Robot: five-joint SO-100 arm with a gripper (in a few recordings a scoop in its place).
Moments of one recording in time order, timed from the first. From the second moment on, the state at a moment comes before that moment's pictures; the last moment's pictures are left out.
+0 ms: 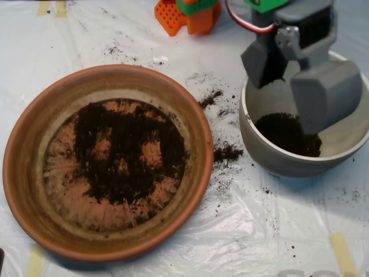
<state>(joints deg) -17.3 84.5 54.7 96.7 -6.2</state>
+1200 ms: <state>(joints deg) 20.6 81.0 96.5 70.9 -10.7</state>
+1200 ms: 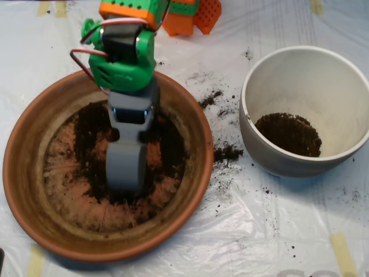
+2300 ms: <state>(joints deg) 27.8 80.2 105.1 59.2 -21.3</state>
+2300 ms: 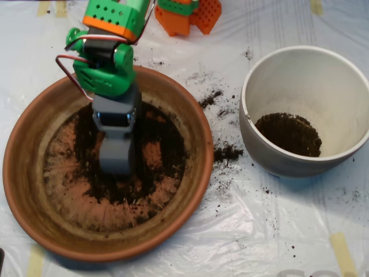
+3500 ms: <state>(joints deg) 14.6 93.0 89.7 79.0 -13.2</state>
